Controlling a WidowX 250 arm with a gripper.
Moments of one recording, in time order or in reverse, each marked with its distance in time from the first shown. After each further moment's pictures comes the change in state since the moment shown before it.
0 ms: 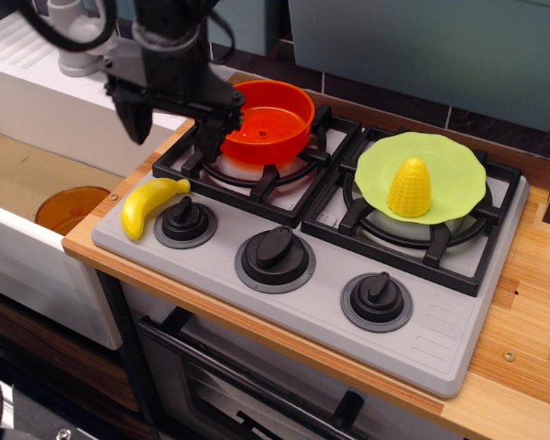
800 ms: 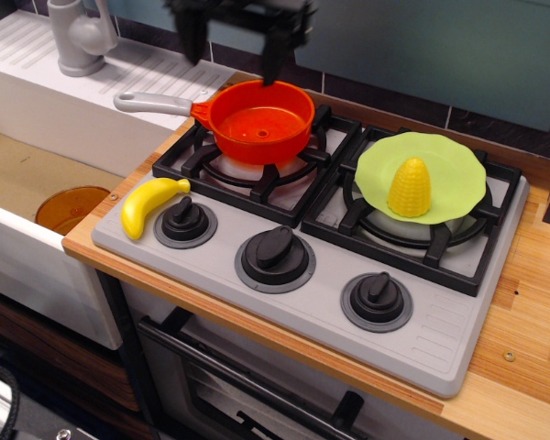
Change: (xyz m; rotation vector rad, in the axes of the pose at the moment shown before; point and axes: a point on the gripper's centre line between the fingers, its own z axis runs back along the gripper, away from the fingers) arm 0.044 -0.029 0.043 0.008 0.025 -0.023
